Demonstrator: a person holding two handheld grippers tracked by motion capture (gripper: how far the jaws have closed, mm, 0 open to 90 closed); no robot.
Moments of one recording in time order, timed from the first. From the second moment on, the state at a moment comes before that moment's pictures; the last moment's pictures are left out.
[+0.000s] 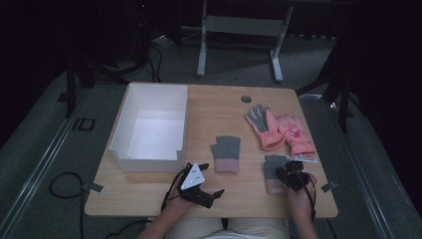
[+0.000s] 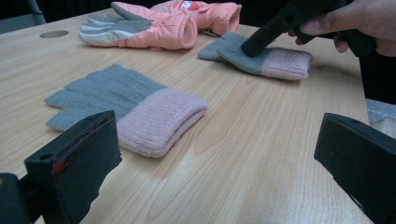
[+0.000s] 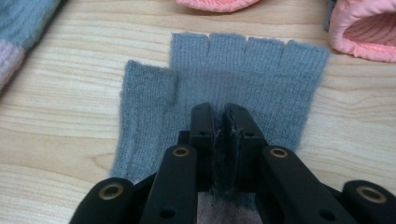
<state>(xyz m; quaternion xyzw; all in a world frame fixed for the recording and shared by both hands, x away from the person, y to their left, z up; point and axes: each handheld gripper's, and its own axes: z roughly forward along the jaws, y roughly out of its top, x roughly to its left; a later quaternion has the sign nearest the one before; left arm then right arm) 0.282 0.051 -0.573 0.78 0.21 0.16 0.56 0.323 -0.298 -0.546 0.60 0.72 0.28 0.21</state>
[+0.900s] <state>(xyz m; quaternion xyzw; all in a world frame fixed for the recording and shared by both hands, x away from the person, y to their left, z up) 0.282 0.051 -0.573 0.78 0.22 0.16 0.56 0.332 -0.327 -0.512 0.42 0.85 0.28 0.16</state>
